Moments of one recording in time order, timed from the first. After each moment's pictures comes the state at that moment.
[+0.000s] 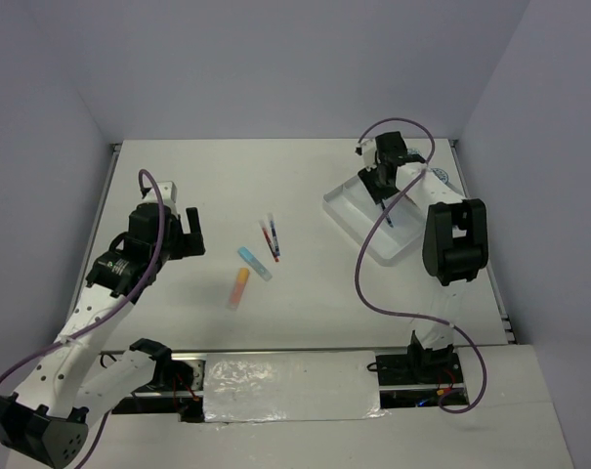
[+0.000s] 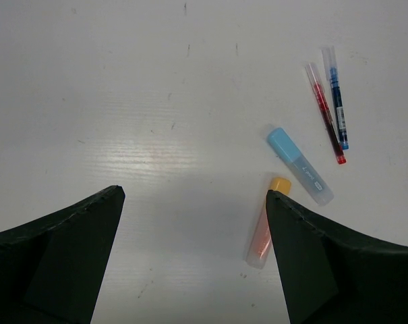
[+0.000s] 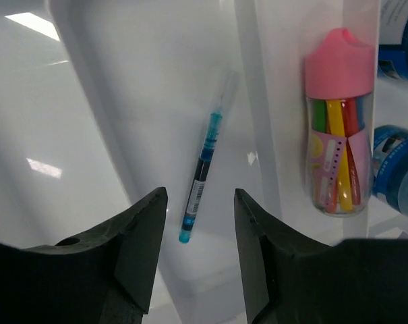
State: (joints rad) left arm -0.32 0.86 0.91 -0.68 -0.27 -0.32; right arm 0.14 1.95 1.52 -0.56 0.07 -0.41
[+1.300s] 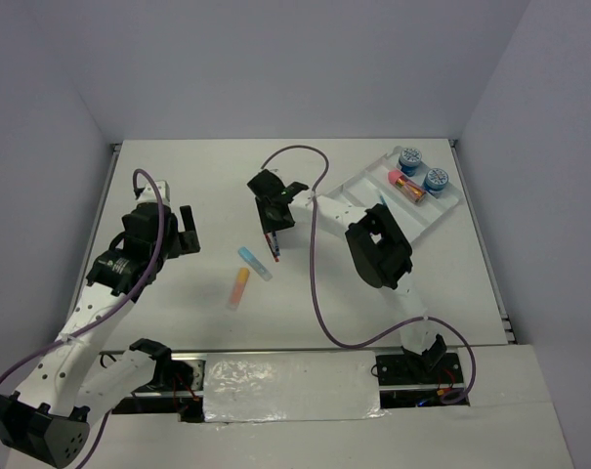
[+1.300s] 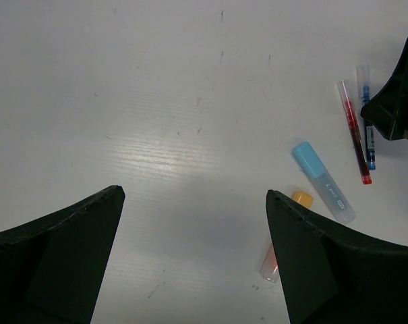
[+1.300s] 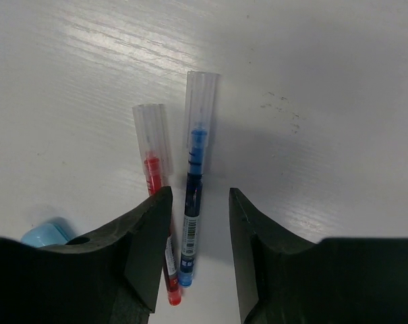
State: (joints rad) left arm -0.30 0.87 0.91 -0.69 -0.36 -0.34; right arm 0.76 2.25 1.81 -0.59 0.23 0.43
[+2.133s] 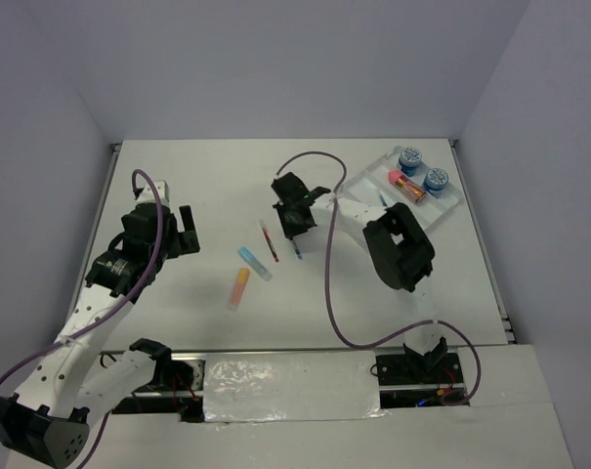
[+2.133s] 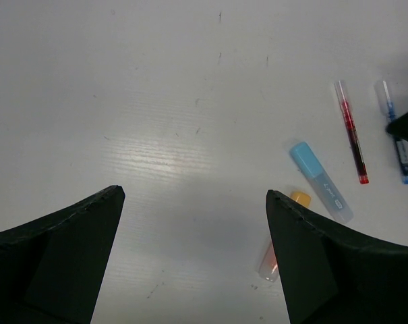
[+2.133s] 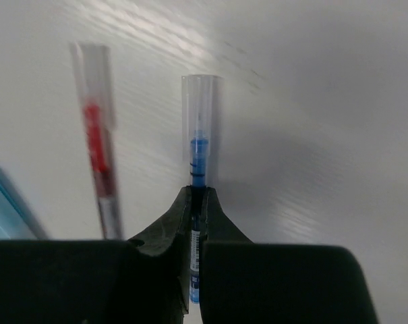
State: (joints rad) left arm -0.30 0.87 0.91 -0.69 -0.36 -0.34; right arm 0.69 2.15 1.60 -0.47 0.12 0.33
